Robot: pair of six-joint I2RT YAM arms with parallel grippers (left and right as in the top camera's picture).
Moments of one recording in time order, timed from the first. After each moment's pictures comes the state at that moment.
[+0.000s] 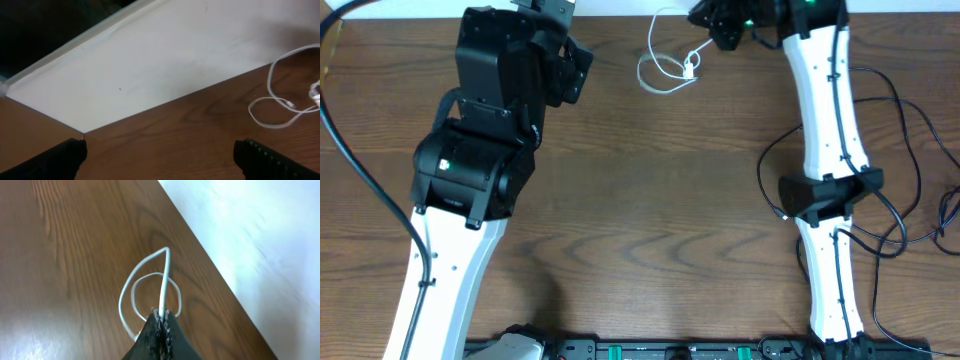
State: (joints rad) left arm -0.31 1.37 1.71 -0.76 -0.35 0.32; right arm 0.24 2.54 3.08 -1.36 -0.54 -0.66
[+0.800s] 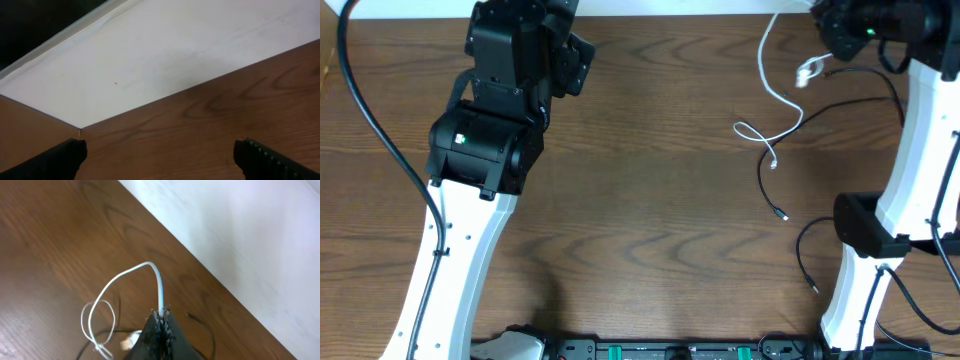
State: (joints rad) left arm -0.30 1.43 1.71 -0.73 -0.35 0.32; right arm 0.07 2.19 3.09 -1.69 -0.23 -0.65
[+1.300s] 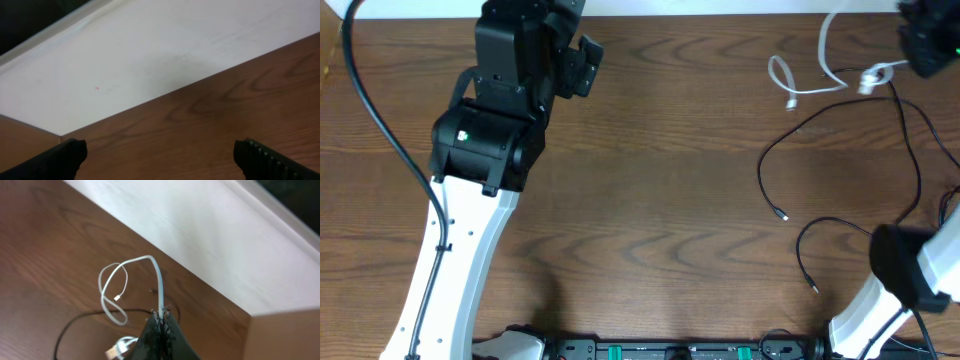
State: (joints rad) left arm -0.30 1.44 1.71 -0.73 -0.26 0.30; right arm -0.10 1.96 2.98 -1.68 -0.20 -0.65
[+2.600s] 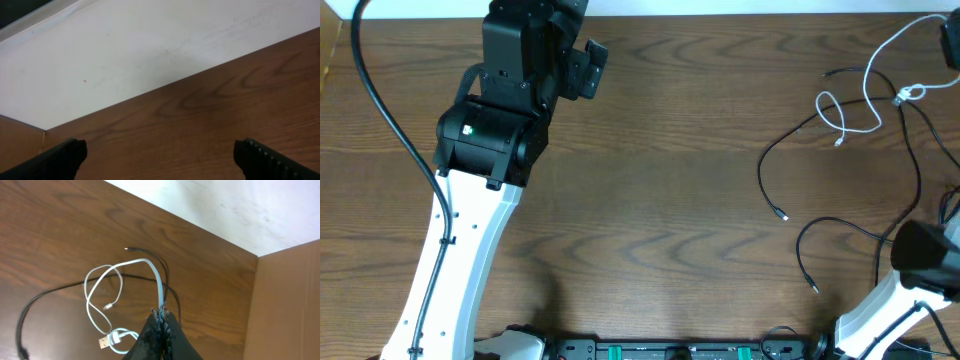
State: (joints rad) left arm -0.30 1.46 1.71 -0.76 -0.23 0.24; right arm -0.31 1.99 2.59 -1.45 -0.16 -0.64
